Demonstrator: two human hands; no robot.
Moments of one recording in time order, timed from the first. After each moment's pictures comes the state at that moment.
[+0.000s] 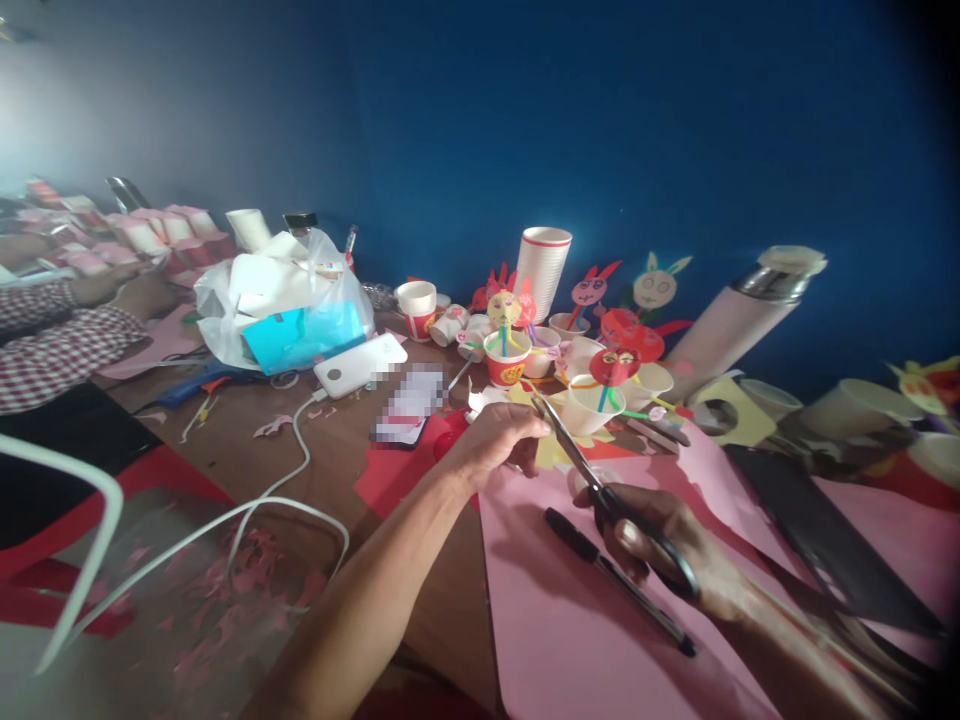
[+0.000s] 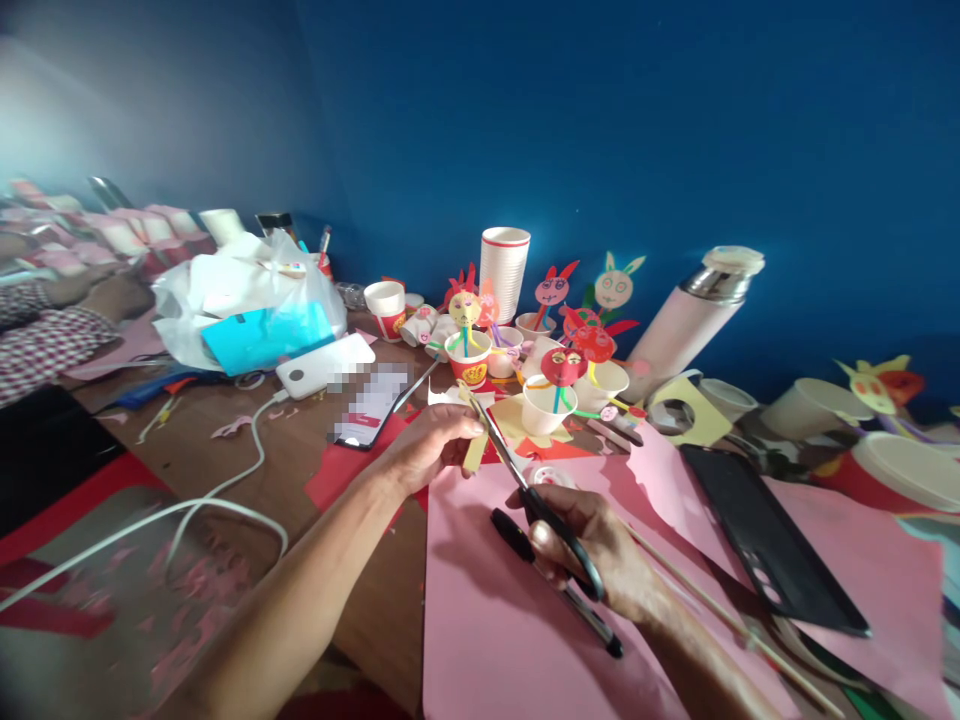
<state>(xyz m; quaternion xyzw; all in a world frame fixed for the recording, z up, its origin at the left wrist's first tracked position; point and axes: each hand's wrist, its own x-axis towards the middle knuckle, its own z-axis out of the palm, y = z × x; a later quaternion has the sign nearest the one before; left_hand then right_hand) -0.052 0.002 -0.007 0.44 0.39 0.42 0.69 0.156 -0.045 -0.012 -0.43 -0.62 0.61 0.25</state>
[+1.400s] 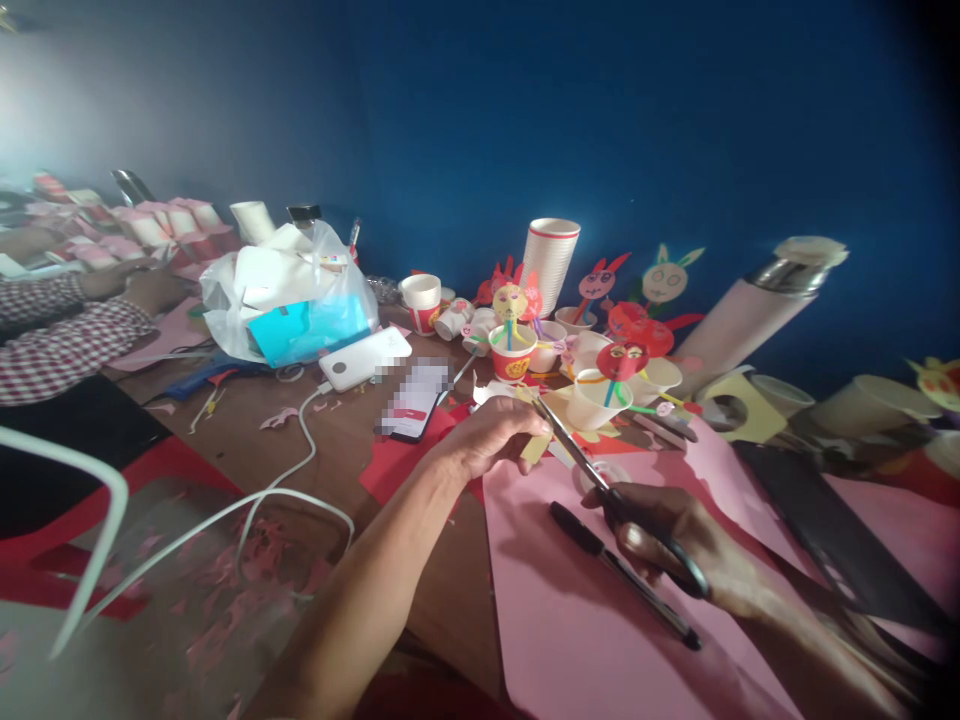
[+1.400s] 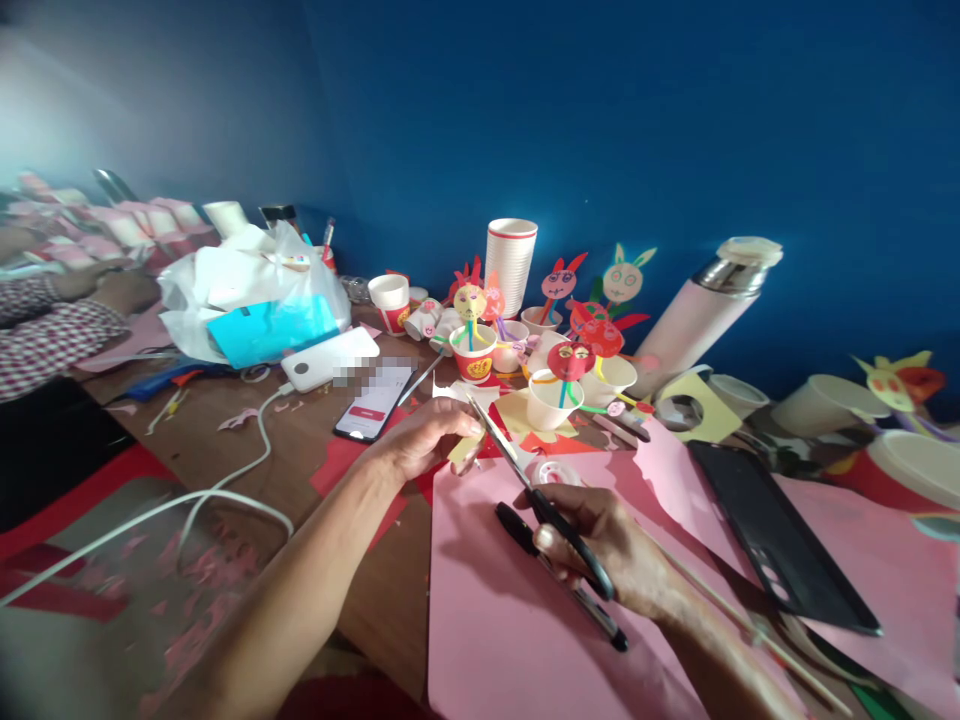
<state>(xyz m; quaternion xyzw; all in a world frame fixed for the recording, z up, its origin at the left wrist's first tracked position) -0.063 0.004 0.000 0.46 0.33 0.37 0.73 0.160 -0.044 -0.008 -0.44 -0.61 0.62 0.22</state>
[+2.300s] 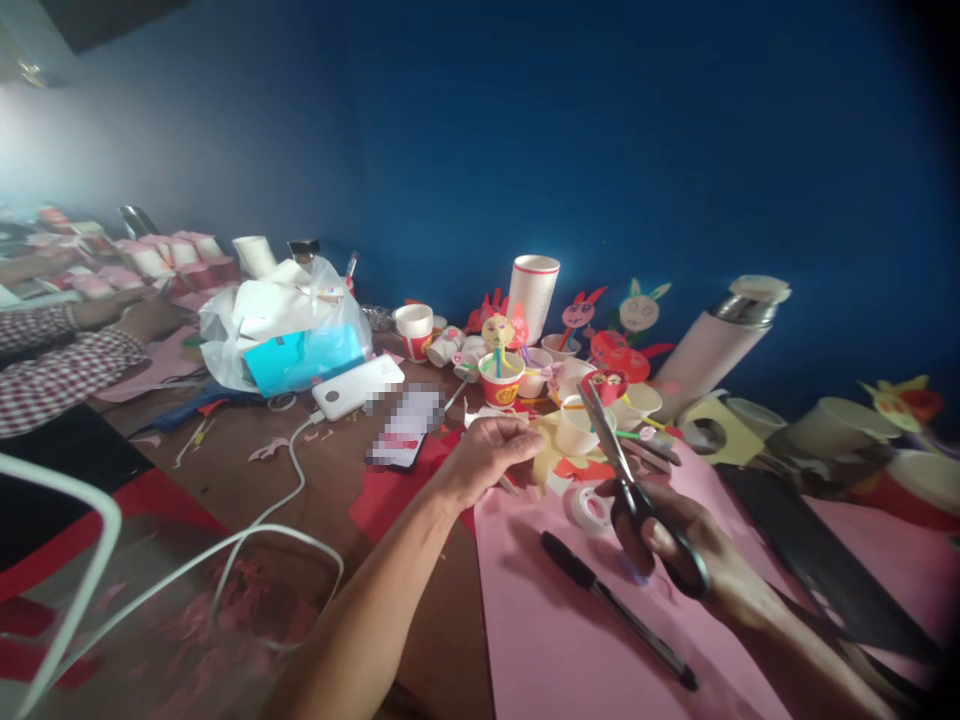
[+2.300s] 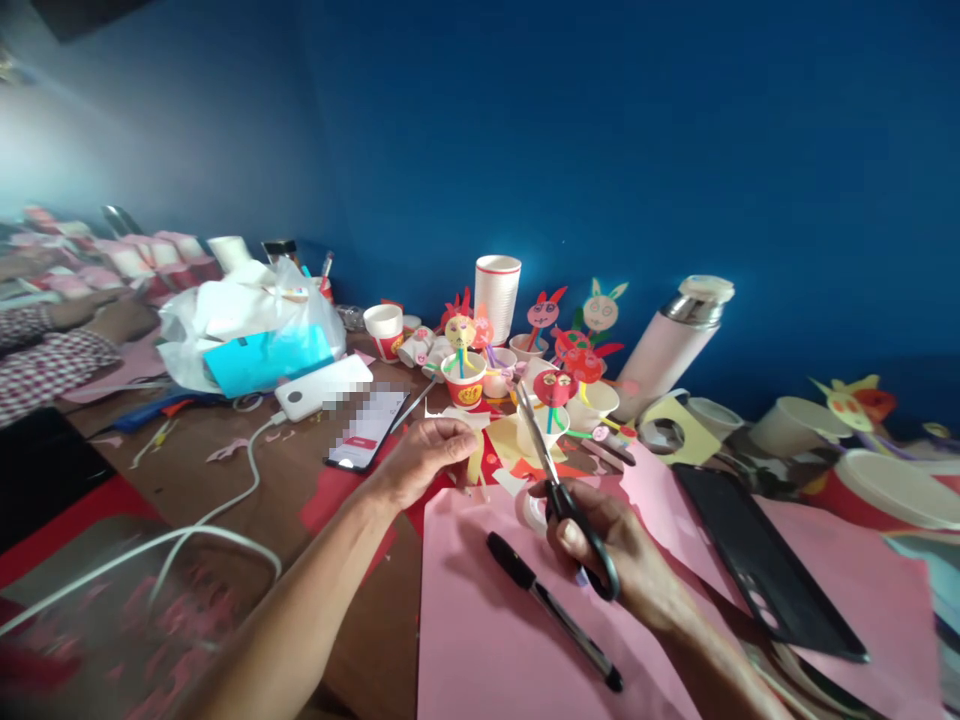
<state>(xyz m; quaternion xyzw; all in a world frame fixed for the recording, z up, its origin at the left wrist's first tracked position) -0.057 0.001 -0.002 0.49 0.38 0.45 0.65 0.178 -0.032 -0.016 -0.39 -0.67 0.54 0.33</state>
